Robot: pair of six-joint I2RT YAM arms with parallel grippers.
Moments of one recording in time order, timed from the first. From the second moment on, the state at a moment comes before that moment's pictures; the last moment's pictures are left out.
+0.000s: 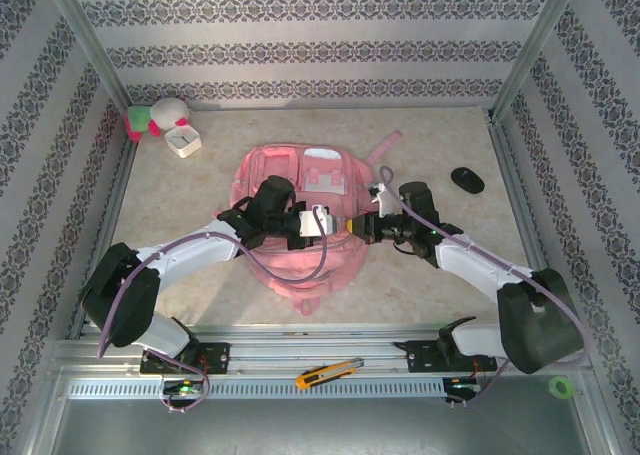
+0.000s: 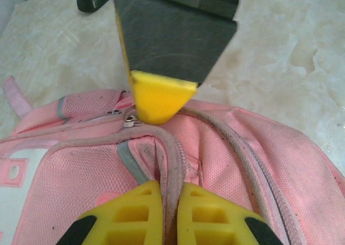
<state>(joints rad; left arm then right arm) -0.65 1.49 0.92 -0.10 0.47 0.78 0.35 1.32 0.63 0.04 -0.67 0.39</state>
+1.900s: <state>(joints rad) -0.31 1.69 1.02 -0.21 0.27 -0.63 0.25 1.67 1.01 -0.36 -0.36 0.49</state>
